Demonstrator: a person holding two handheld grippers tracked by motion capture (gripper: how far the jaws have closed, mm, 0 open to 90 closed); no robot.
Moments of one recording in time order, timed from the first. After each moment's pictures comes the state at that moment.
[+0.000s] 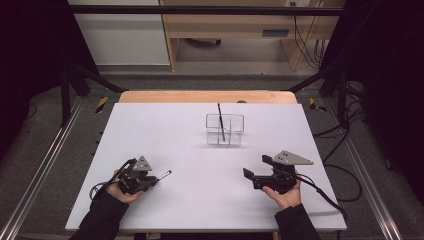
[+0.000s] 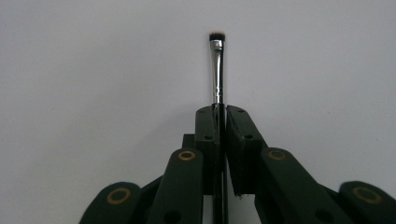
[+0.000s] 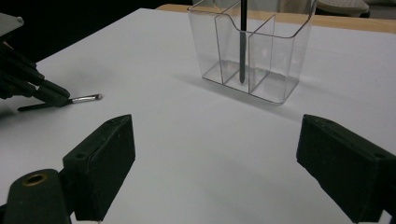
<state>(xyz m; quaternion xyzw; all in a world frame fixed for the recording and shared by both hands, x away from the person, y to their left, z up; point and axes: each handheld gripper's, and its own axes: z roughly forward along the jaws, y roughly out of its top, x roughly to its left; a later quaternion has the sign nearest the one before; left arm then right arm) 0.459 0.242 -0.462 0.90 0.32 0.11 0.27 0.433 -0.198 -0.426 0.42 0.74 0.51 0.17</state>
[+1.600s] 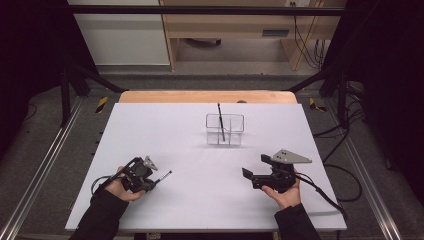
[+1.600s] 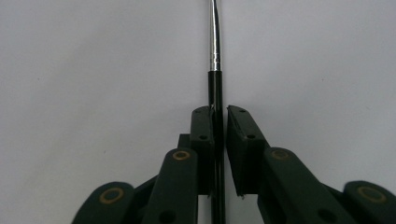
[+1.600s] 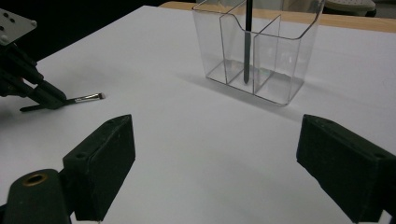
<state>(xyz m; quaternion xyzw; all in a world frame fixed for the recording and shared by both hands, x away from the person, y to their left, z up) 0.463 0.225 -0.448 0.93 0.33 0.08 0.16 0.435 -0.195 -0.423 0.41 0.74 0.50 0.16</state>
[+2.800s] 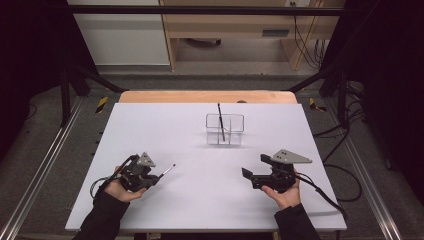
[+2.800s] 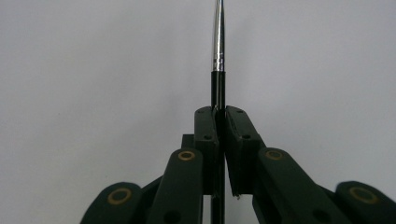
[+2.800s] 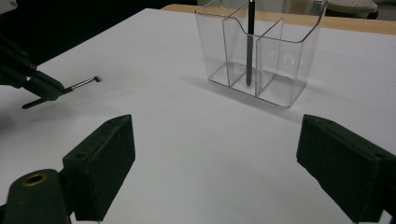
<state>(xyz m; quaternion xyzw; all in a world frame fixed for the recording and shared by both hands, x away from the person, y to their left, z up) 0.453 0.225 -0.429 0.90 0.34 0.10 0.25 0.434 -0.194 -0.422 0.41 0.74 0.51 0.16</state>
